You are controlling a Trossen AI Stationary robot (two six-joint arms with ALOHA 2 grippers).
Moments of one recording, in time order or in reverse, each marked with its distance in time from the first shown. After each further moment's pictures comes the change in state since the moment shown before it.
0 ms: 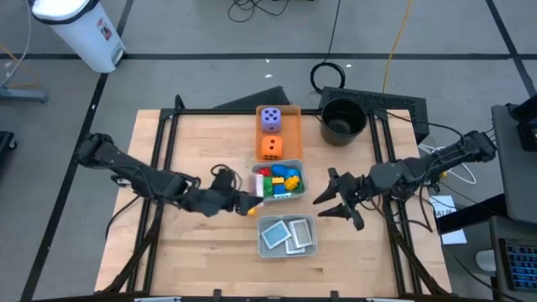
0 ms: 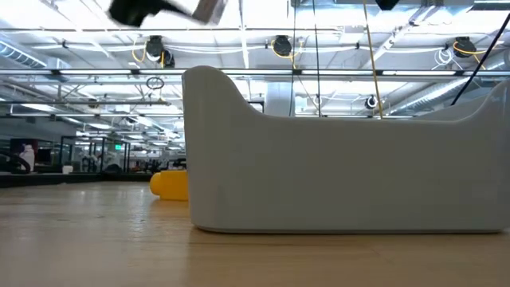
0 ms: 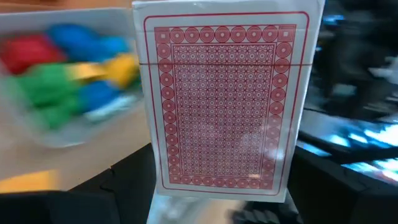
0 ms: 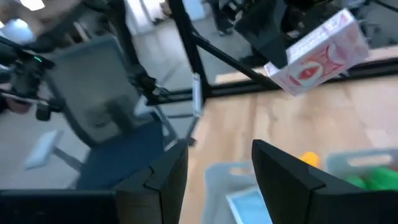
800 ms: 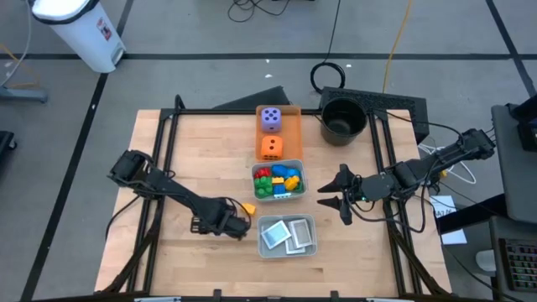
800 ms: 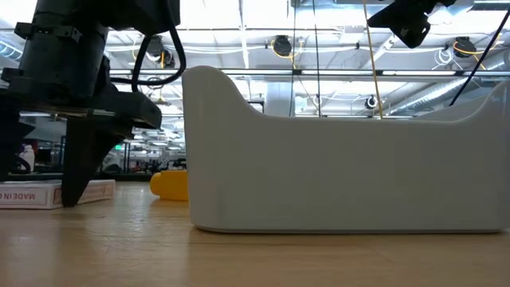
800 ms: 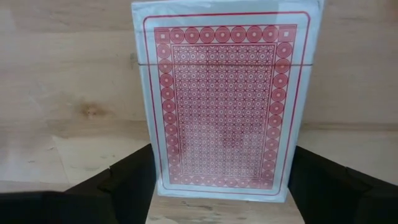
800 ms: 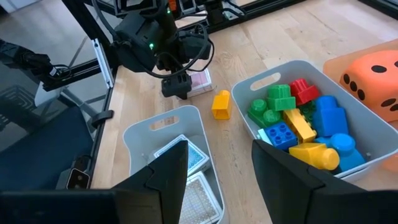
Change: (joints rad) left arm -0.007 0.449 0.000 -0.555 0.662 -0.599; right arm 0.061 -0.005 0.000 -0.320 0.363 0.201
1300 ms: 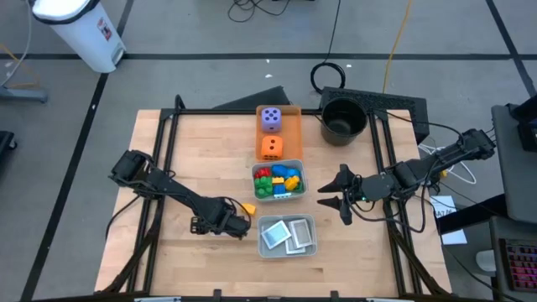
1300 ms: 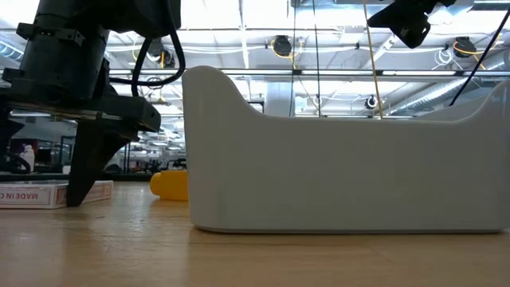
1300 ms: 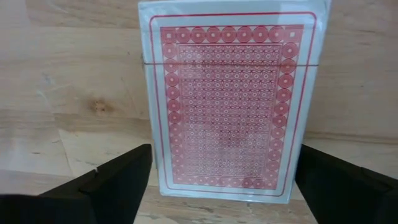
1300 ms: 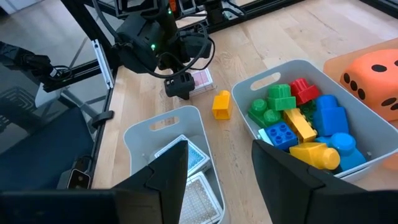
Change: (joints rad) left arm 0.002 0.018 0.001 -0.010 0.021 -0.049; right arm 0.000 0.000 0.000 0.000 0.000 0.006
